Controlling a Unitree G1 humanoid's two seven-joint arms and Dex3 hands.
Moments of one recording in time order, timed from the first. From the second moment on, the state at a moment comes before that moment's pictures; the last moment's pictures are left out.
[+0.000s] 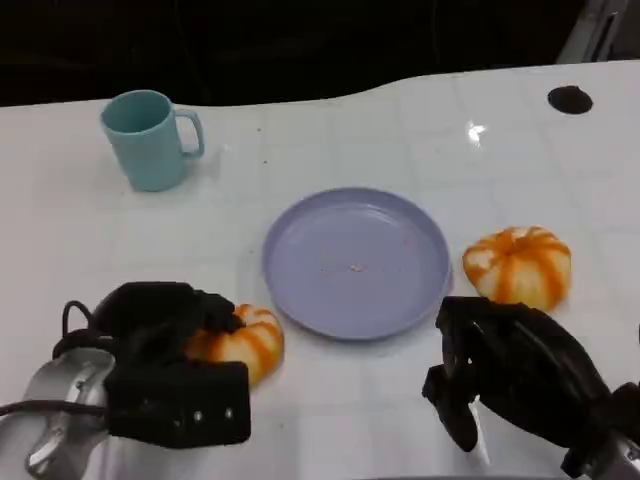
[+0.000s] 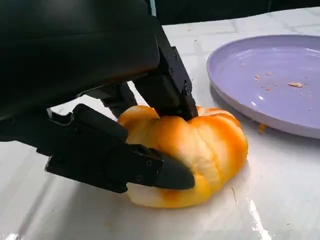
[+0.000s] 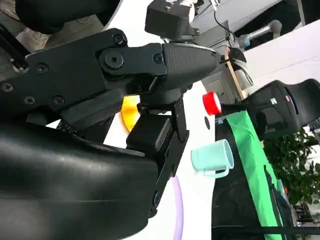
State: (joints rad) left arm -0.35 0.39 -0.40 0.47 0.74 -0.14 -0.02; right arm -0.02 -0.08 0.05 -0.05 0.41 0.26 0.55
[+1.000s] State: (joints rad) left arm -0.19 0.45 -0.30 0.02 0.88 0.05 0.12; right arm -0.01 -0.08 0.05 -0.06 0.41 0.27 0.55
